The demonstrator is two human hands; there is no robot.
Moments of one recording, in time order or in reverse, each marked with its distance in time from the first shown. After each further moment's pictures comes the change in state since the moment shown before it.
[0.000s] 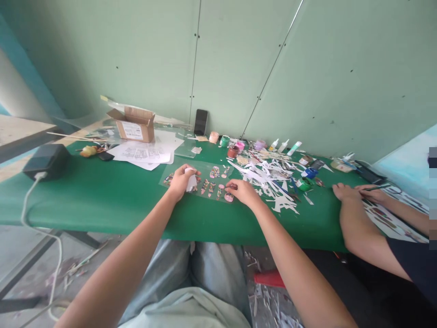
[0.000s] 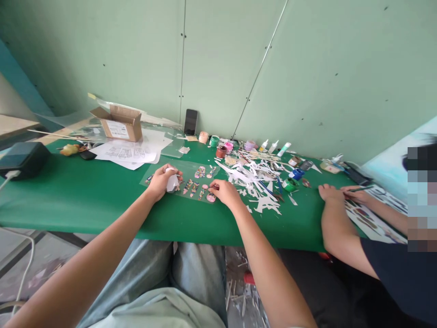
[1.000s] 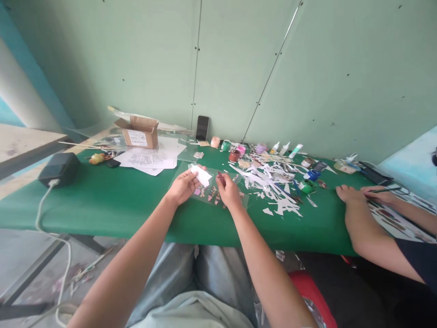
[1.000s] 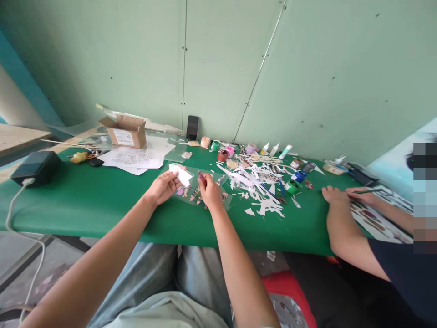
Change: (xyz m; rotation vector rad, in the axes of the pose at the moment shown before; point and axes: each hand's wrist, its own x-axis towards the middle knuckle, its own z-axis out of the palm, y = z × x) left_hand -0.001 0.006 -0.010 -0.228 -0.269 -0.025; right_hand 0.011 -0.047 0.047 0.304 0.454 -0.139
